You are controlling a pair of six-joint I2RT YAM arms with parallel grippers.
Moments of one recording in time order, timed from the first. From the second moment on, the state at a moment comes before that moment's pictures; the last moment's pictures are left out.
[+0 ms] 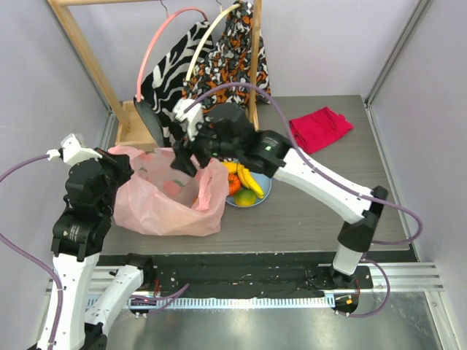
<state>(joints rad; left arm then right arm) -0.19 0.69 1.17 -0.72 -0.36 -0.65 1.03 1.79 1.99 -0.55 -0.22 -0.02</state>
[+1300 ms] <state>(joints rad) -0.19 0.73 1.16 -0.70 -0.36 -0.65 0.56 1.71 1.31 -0.54 -0.19 0.23</state>
